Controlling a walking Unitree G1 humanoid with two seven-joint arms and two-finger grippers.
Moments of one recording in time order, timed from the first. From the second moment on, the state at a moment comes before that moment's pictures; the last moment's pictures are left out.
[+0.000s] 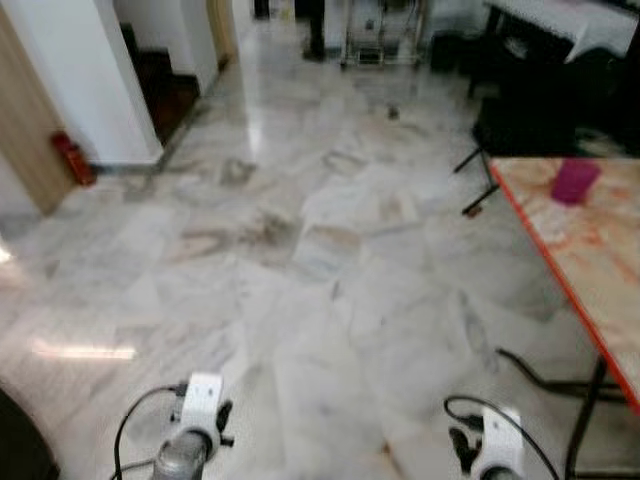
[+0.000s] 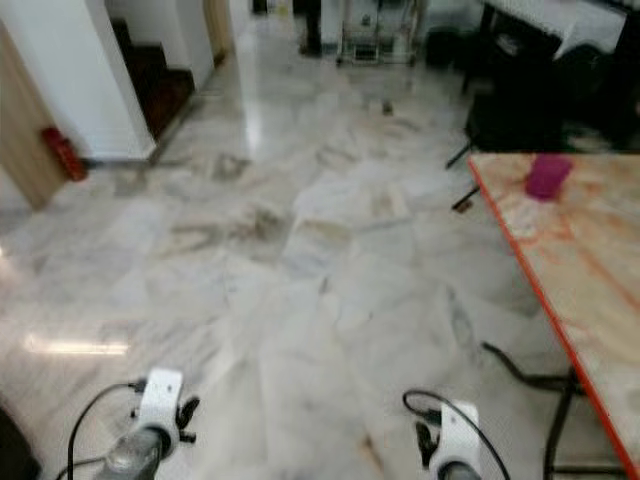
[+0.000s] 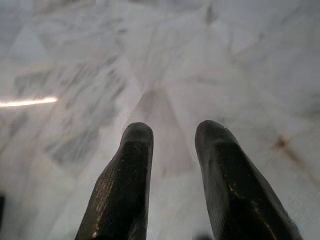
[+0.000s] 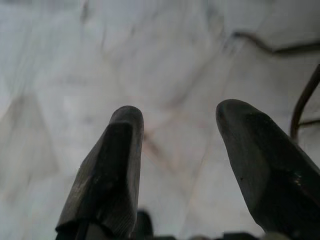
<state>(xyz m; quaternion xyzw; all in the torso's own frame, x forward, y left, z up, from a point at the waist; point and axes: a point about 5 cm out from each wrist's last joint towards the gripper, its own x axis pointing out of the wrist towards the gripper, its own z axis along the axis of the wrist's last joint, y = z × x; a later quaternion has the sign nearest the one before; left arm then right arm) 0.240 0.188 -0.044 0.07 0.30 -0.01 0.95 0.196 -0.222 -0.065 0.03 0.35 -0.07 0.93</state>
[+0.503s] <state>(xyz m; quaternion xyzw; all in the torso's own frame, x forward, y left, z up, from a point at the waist) 0.237 0.183 -0.047 0.06 0.31 -0.01 0.95 0.202 -0.223 -0.061 0.02 0.34 -0.07 0.94</state>
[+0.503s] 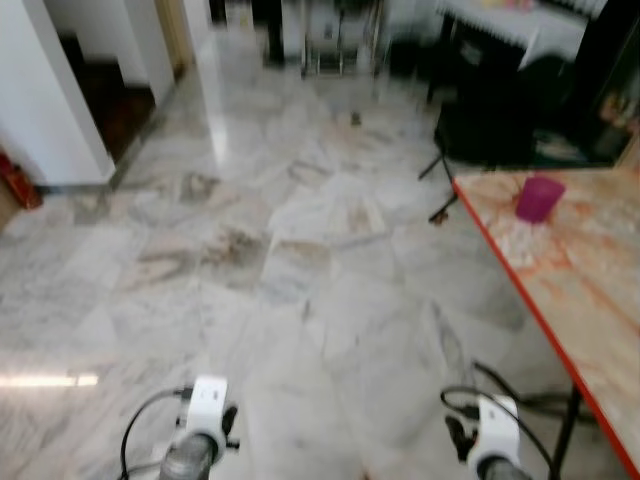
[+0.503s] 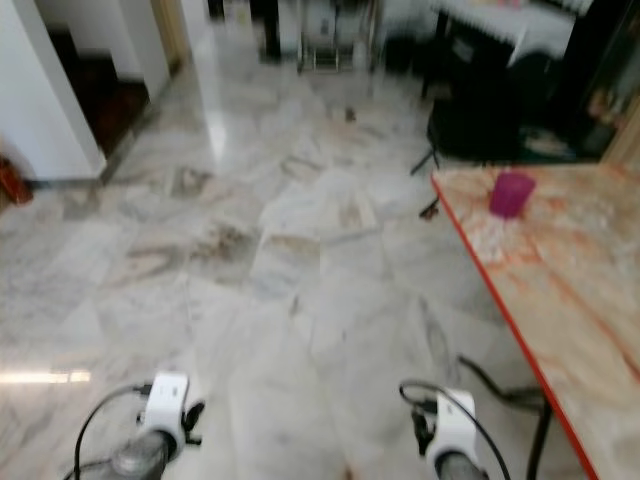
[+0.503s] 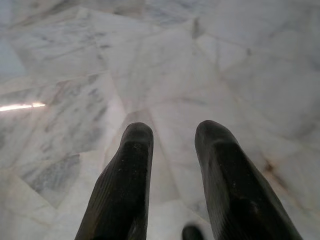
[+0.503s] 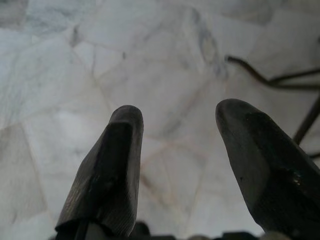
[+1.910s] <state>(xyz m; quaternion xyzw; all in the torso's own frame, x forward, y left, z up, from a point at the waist) 0.229 0.184 -0.053 0.05 0.32 0.00 0.94 0.204 -0.221 -0.060 0.02 0.33 -0.06 0.94</state>
